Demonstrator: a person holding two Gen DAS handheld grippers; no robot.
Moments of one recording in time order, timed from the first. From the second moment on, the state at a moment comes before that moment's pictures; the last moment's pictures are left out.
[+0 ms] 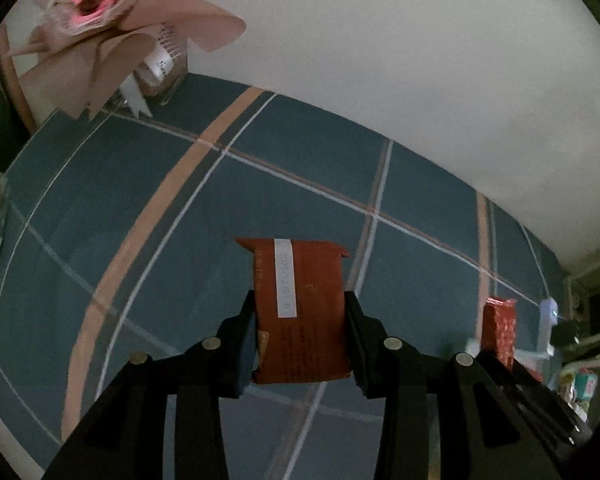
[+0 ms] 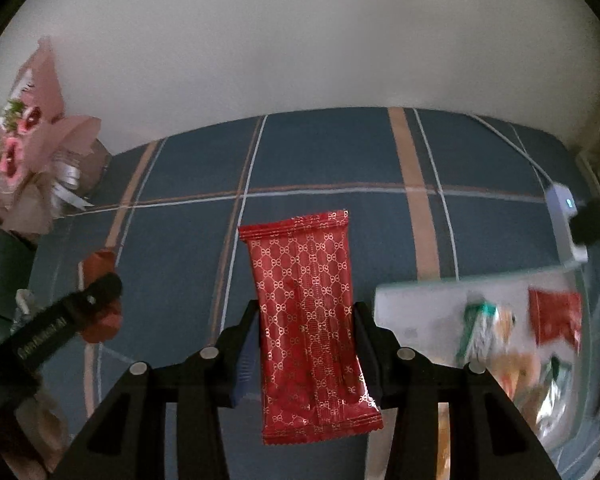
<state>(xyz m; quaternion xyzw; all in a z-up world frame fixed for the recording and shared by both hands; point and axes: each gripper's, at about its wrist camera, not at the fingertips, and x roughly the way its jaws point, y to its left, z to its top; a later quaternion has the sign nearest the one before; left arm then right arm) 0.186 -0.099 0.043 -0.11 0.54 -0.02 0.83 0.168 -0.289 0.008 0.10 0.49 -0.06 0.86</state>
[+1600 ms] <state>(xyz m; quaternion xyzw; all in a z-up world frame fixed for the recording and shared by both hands) 0.050 -0.167 0.057 -0.08 0.51 -0.12 0.85 0.016 -0.351 0.006 0.20 0.47 -0.17 0.84</state>
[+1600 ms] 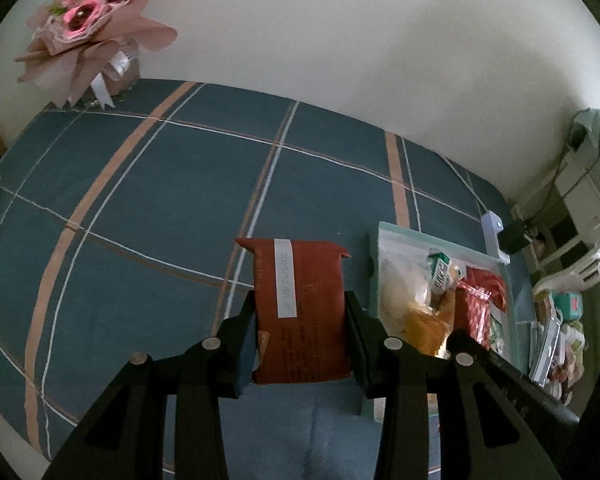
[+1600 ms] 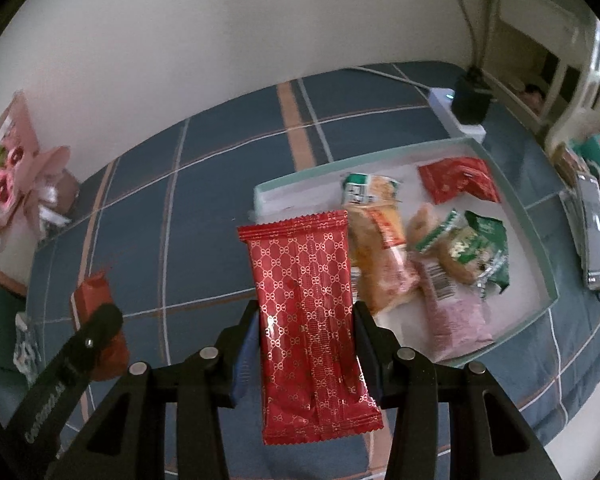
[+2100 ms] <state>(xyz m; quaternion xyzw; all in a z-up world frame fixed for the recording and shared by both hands) 0.043 -0.203 0.038 -0.06 0.53 -0.16 0.83 -0.010 -0.424 -0.008 0.27 0.47 -0.24 0.80</state>
